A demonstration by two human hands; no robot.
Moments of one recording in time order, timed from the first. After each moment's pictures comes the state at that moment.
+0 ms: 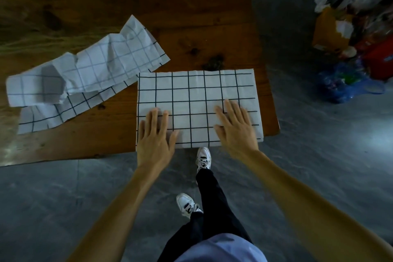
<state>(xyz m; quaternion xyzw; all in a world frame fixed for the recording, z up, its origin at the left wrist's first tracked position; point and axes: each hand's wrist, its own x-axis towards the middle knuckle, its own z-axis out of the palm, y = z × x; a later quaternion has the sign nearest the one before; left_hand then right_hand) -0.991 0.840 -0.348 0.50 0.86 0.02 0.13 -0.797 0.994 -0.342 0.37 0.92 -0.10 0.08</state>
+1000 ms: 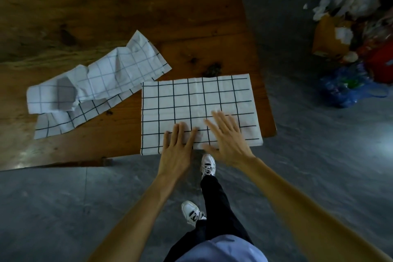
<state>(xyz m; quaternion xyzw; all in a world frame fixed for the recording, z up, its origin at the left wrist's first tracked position) -0.943 0.840 -0.343 0.61 0.79 0.03 0.09 -0.801 0.972 -0.316 0.29 0.94 -0.19 0.05</state>
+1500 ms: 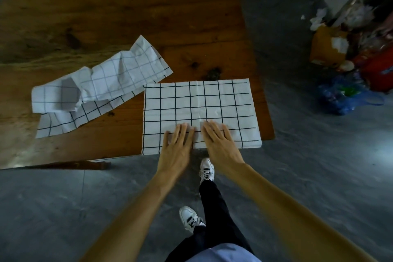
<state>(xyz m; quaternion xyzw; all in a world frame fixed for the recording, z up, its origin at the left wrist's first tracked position) -0.947 0.848 -0.334 0.62 0.78 -0.03 0.07 -0.811 0.948 -0.316 0.28 0.95 -0.11 0.12</state>
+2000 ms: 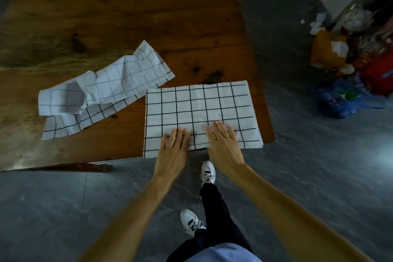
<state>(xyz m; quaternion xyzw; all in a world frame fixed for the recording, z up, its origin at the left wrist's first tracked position) -0.954 0.839 -0.322 0.61 0.79 -0.04 0.07 -0.815 0.950 -0.306 0.33 0.93 -0.12 0.12</state>
